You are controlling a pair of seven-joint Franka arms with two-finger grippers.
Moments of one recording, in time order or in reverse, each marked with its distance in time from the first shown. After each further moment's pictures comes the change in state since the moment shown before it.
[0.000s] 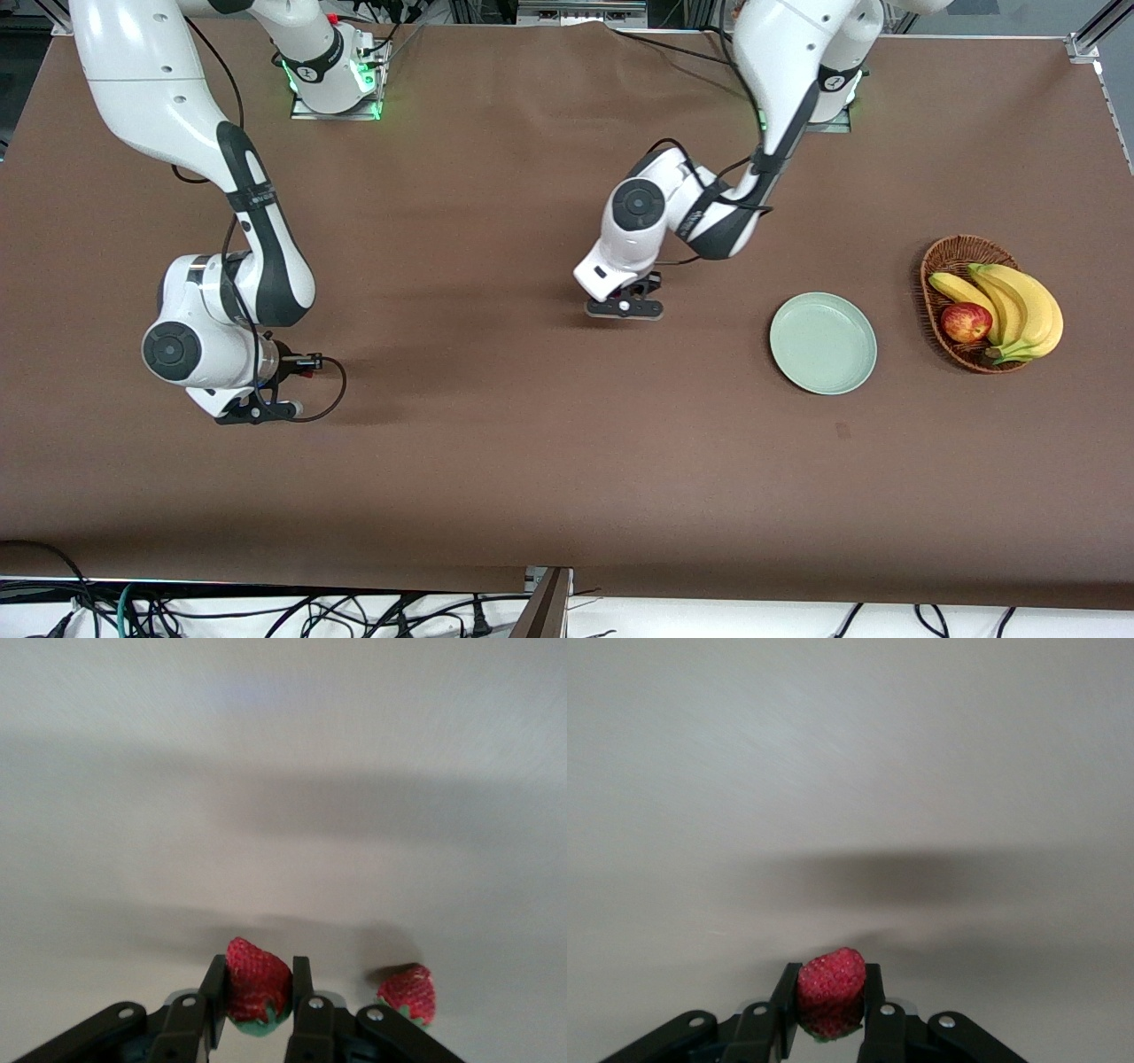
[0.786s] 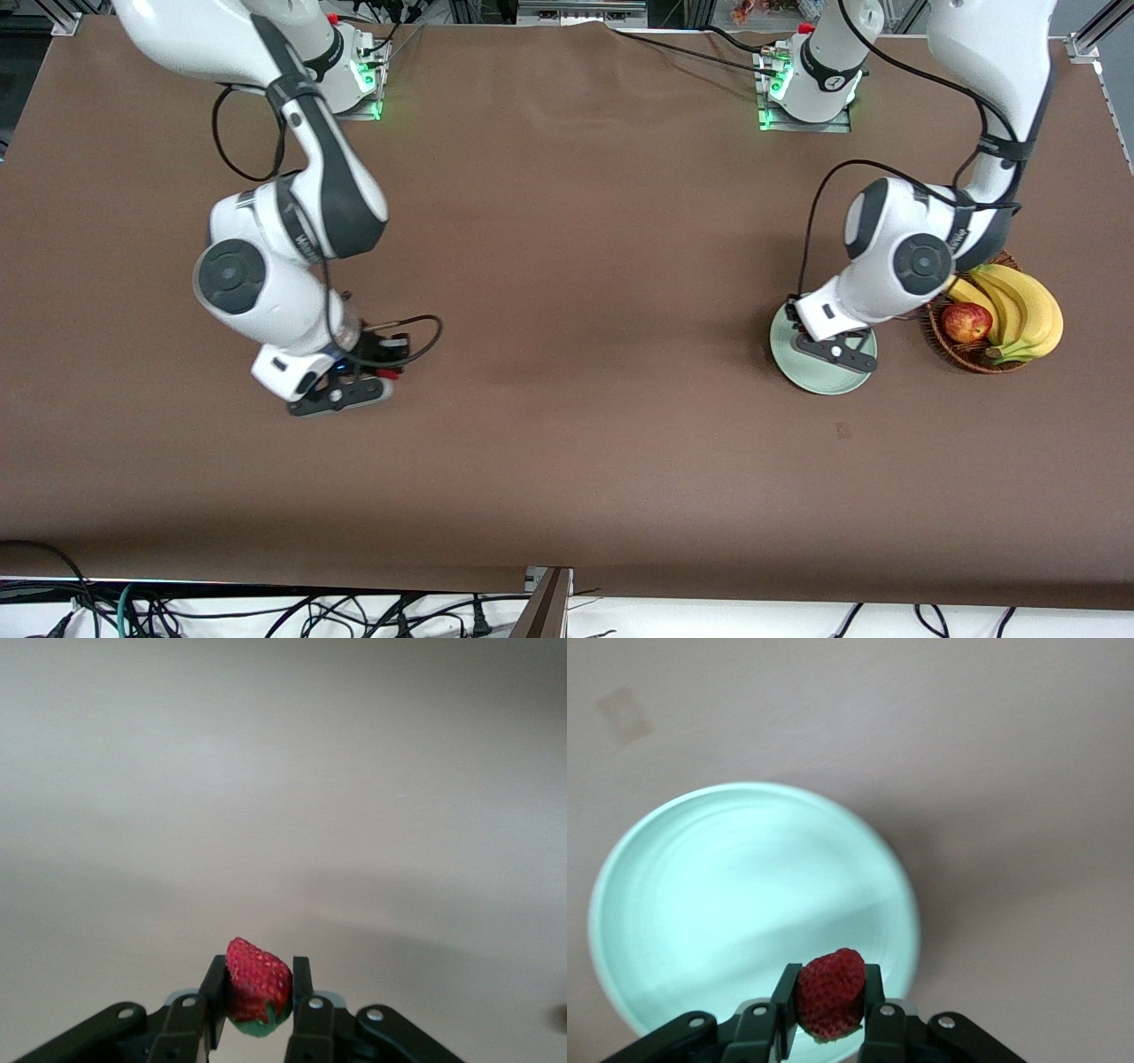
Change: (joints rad) left arm 0.505 -0.190 0.030 -0.224 0.000 -0.045 0.824; right arm 0.161 -0.107 0.165 0.183 0.000 -0.084 0.231
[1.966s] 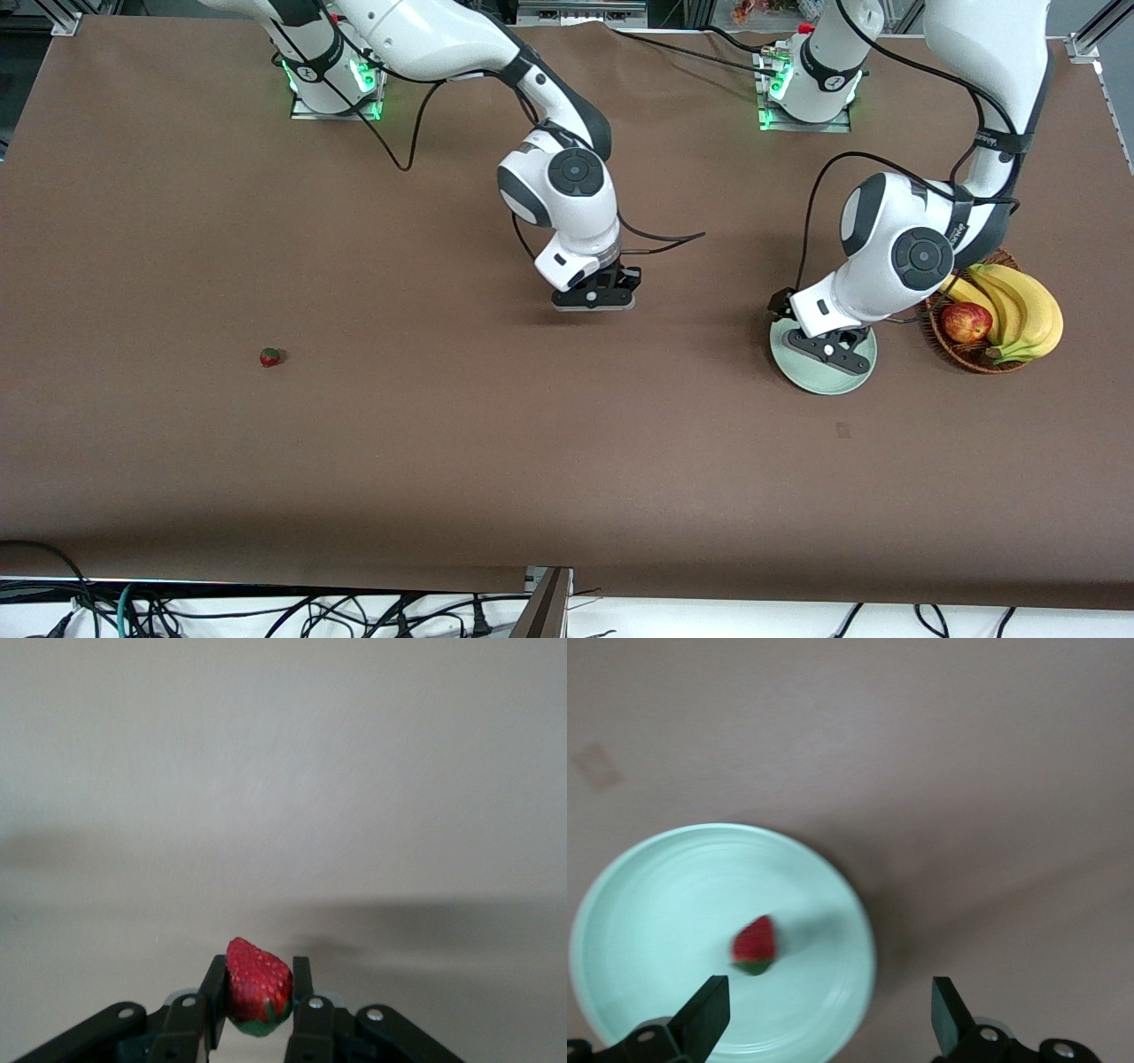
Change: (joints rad) left arm -0.067 -0.019 -0.011 0.034 -0.092 -0.013 0.009; right arm 0.495 0.285 -0.006 0.071 -0.103 0.332 0.745
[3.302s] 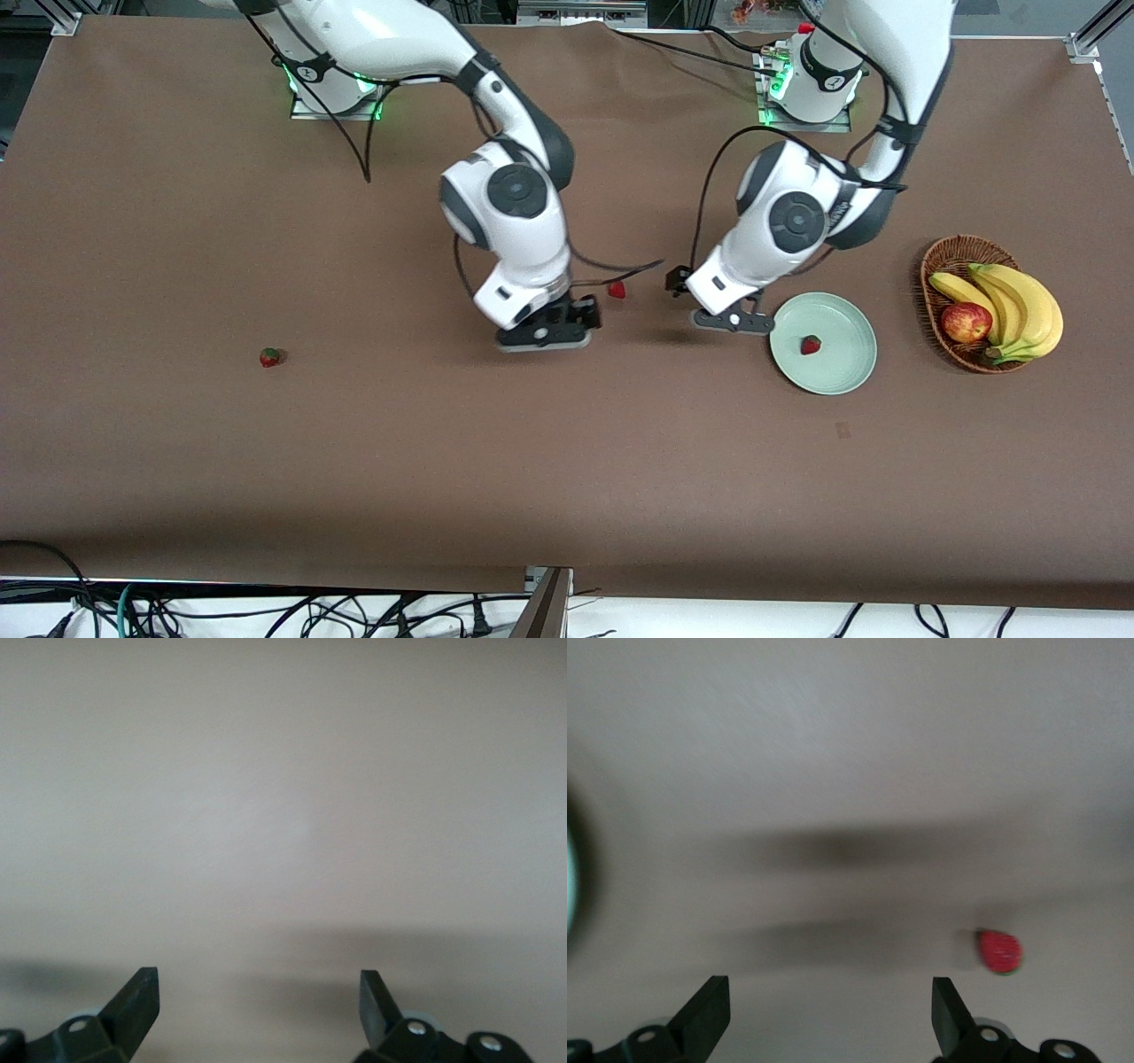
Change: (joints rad) left arm -0.221 0.023 -0.070 0.006 -0.078 0.027 -0.594; right arm -0.152 -0.119 -0.082 0.051 -0.014 -0.158 -0.266
